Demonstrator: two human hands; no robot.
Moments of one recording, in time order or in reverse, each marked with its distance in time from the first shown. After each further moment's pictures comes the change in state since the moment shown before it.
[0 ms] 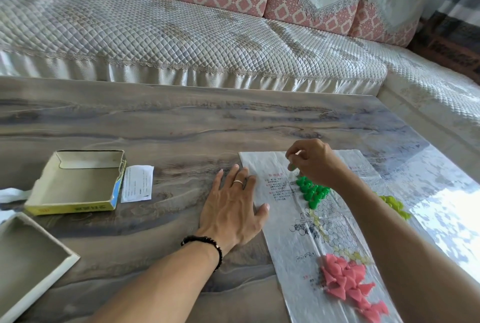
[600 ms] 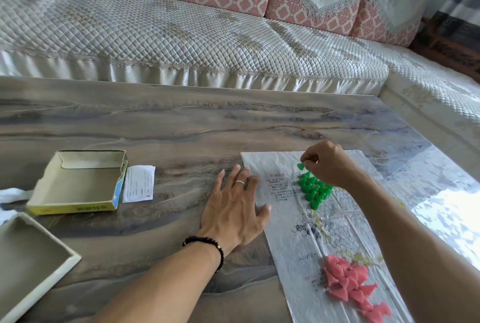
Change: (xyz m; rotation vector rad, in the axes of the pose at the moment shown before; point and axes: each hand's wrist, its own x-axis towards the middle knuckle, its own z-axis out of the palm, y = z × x) left_hand 0.000 0.000 0.000 -0.007 0.012 0.003; right_hand 0.003 0.020 -0.009 -0.213 -0.005 0.000
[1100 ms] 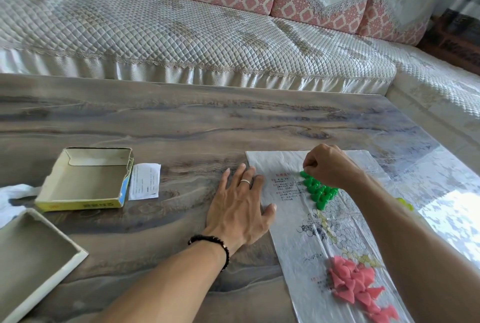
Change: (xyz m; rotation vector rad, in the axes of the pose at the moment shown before) left_hand 0.000 0.000 0.000 -0.004 0.006 0.002; right_hand 0.012 0.006 0.015 -0.151 -0.076 -0.024
